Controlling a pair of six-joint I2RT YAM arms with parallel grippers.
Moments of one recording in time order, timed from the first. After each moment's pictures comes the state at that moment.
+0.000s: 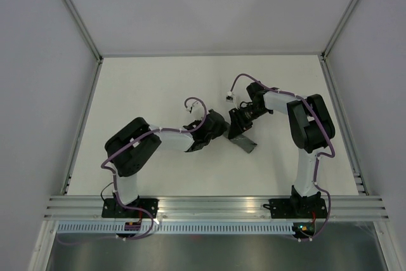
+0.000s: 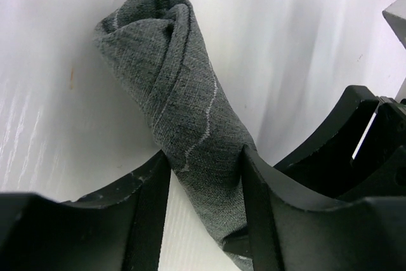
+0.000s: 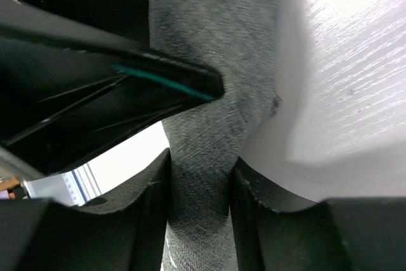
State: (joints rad) left arm -0.90 1.87 0.94 0.22 -0.48 -1.24; right arm 0.31 2.03 1.27 -0.66 -0.85 -0.33
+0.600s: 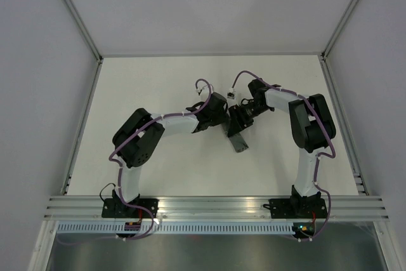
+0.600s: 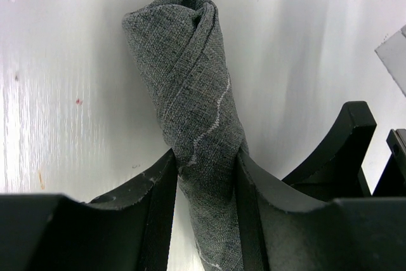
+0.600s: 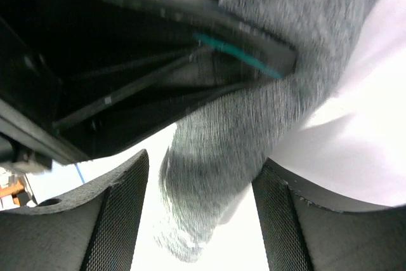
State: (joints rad) left arm -0.80 1.98 1.22 -0.01 -0.29 -0.97; right arm 0.30 2.03 1.31 -0.69 -0.86 -0.32
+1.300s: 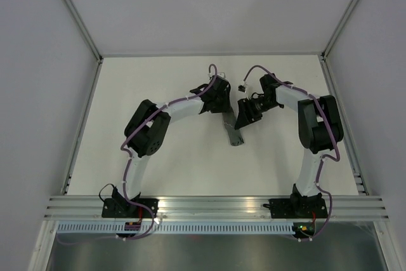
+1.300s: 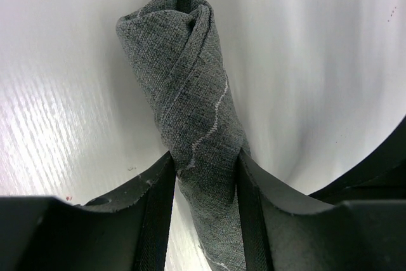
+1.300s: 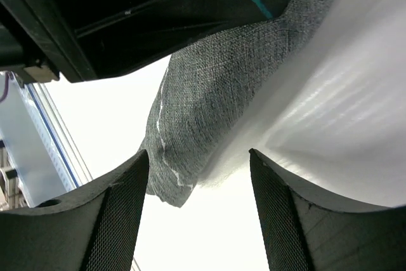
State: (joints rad) left arm -0.71 2.16 1.58 -0.25 -0.07 -0.65; right arm 0.20 1.99 1.31 -0.69 -0.84 -0.29
